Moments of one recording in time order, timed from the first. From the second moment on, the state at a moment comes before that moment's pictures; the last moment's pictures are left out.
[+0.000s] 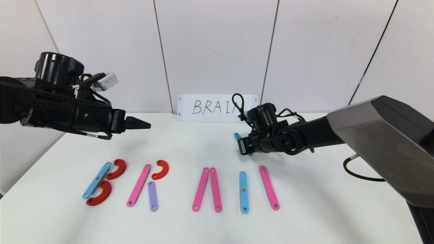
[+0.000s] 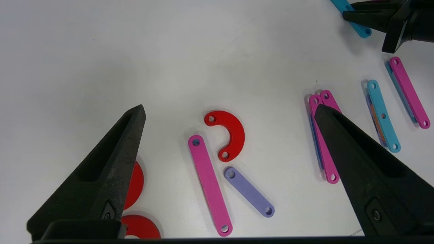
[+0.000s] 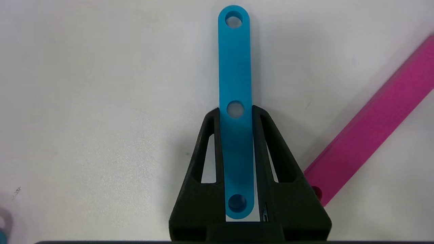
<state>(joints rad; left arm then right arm) -0.06 1.69 -1.25 0.21 -0.41 0.06 0.49 2.32 -1.54 -0.05 -0.08 0.11</state>
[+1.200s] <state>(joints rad) -0.07 1.70 -1.25 0.21 -0.41 0.06 0.36 1.82 -0.66 -0.40 0.13 -0.07</state>
